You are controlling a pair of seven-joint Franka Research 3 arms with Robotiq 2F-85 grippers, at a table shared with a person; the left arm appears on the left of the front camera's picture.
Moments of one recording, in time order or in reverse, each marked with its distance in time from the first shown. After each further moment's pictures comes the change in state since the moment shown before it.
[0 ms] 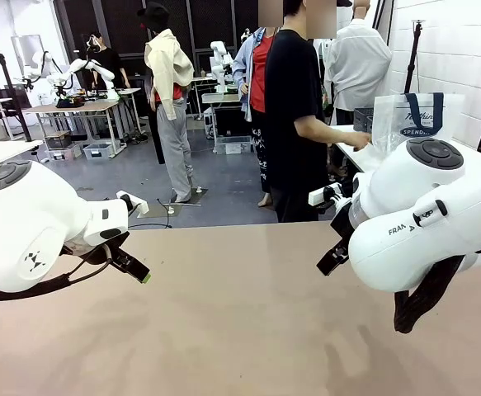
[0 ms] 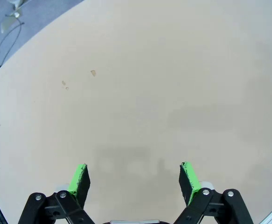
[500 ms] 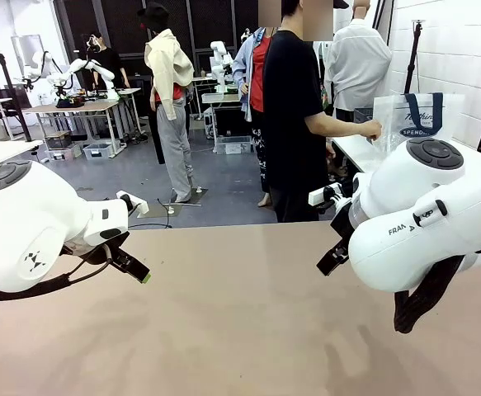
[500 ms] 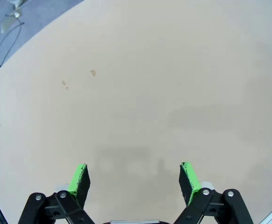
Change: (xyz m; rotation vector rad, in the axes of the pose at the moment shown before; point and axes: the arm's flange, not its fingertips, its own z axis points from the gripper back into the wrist) left arm 0.000 0.000 0.000 0.000 0.000 0.000; right arm 0.000 0.000 0.000 0.000 0.000 0.000
